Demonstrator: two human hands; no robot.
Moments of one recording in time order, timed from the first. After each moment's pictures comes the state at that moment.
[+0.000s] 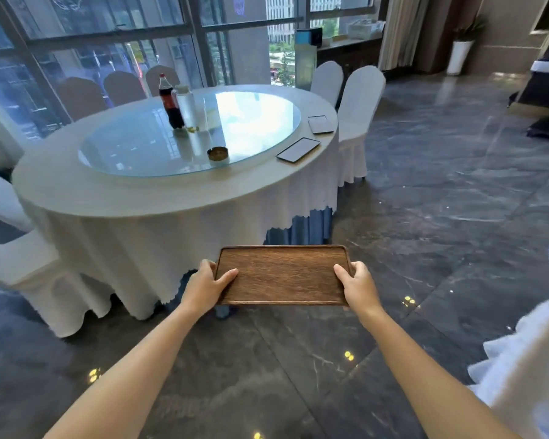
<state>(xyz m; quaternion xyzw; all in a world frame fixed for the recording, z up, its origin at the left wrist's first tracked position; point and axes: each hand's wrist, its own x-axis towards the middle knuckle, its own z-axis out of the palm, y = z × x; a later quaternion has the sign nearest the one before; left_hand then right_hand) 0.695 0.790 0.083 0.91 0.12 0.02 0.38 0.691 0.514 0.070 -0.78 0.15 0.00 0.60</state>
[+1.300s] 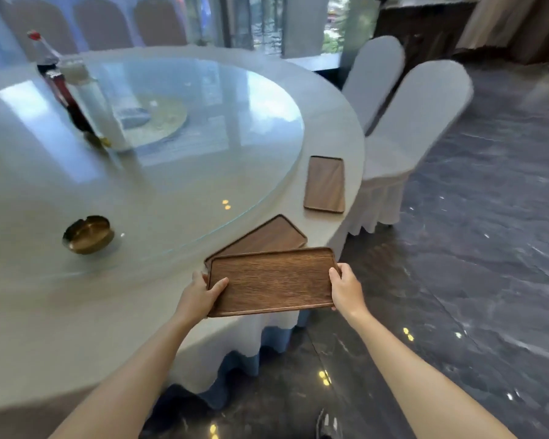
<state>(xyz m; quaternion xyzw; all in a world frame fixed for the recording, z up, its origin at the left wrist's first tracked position) 1.439 0.628 0.008 0.84 0.30 -0.05 0.46 1.511 0.366 0.017 -0.86 0.08 0.12 0.50</state>
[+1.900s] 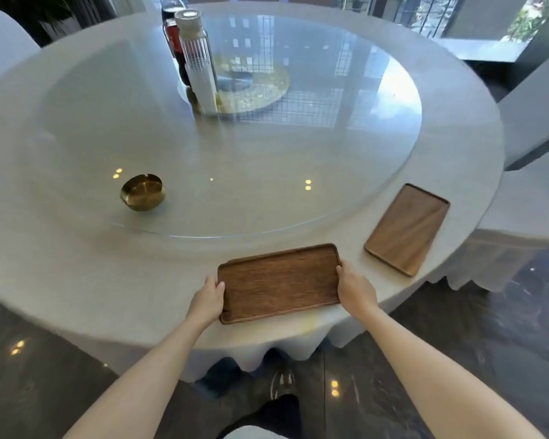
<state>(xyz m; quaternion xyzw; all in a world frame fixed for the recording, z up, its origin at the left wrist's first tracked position) 1.482 0.619 -0.040 0.76 0.51 -0.03 0.40 1.681 0.418 -0.028 -0.92 -0.26 0.22 0.19</state>
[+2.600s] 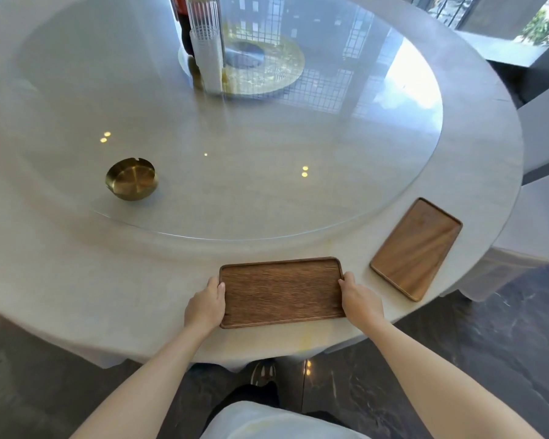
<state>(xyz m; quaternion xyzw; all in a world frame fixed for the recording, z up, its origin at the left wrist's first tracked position) 1.501 0.624 -0.063 0.81 0.49 -0.04 0.33 1.718 0.428 -0.052 -0.92 -0.34 0.19 0.00</state>
